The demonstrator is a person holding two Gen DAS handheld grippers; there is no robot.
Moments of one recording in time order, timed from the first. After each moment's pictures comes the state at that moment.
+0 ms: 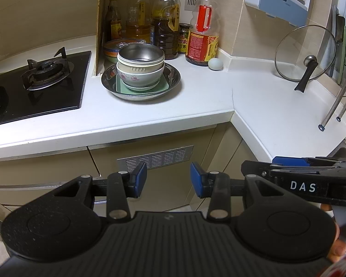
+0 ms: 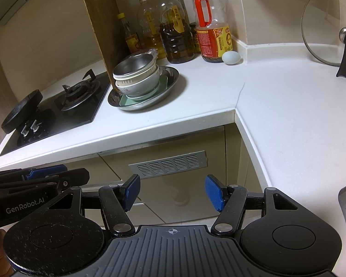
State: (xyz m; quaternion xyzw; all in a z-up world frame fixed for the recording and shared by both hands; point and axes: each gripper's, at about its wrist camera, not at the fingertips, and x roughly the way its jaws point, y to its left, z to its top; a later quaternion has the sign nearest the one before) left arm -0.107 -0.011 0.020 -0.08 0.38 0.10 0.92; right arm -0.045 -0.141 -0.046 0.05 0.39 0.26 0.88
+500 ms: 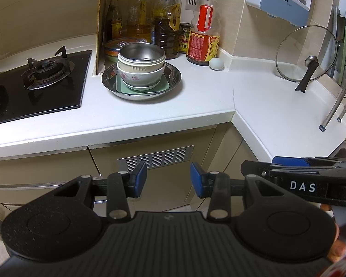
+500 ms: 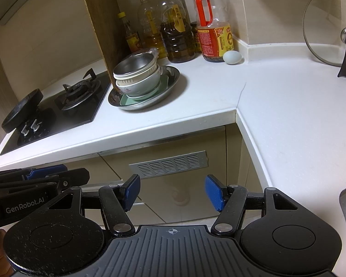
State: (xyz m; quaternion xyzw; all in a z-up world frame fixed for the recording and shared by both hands) left arm -0.106 -0.010 0.019 -0.08 0.38 0.10 0.92; right arm -0.045 -0.139 -0.046 0.05 0.39 0.26 0.88
